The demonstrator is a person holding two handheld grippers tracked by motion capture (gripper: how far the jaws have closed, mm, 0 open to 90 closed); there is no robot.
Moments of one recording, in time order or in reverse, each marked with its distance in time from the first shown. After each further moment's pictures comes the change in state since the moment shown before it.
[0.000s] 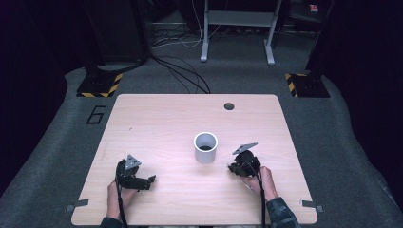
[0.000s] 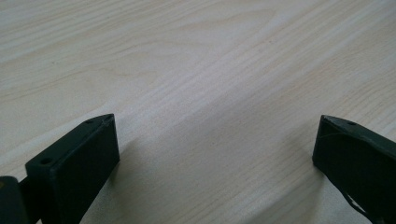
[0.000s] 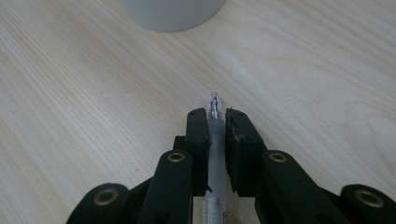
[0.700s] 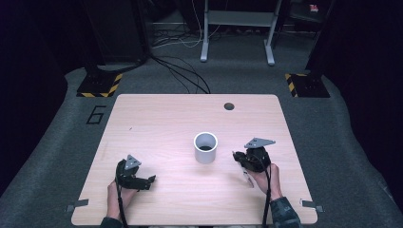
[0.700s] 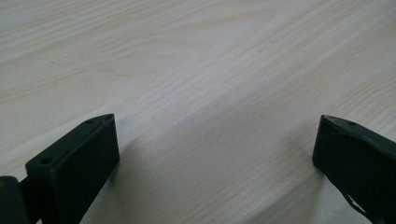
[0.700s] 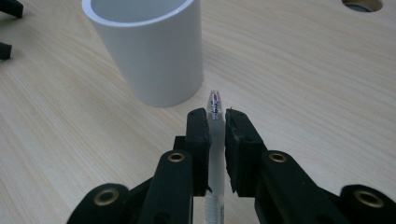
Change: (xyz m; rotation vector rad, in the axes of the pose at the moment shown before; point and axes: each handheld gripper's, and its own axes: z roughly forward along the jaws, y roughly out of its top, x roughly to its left) left arm 0.000 0.000 0.000 0.000 0.000 0.000; right arm -0.006 0.007 -0.047 -0.251 -0.035 0.016
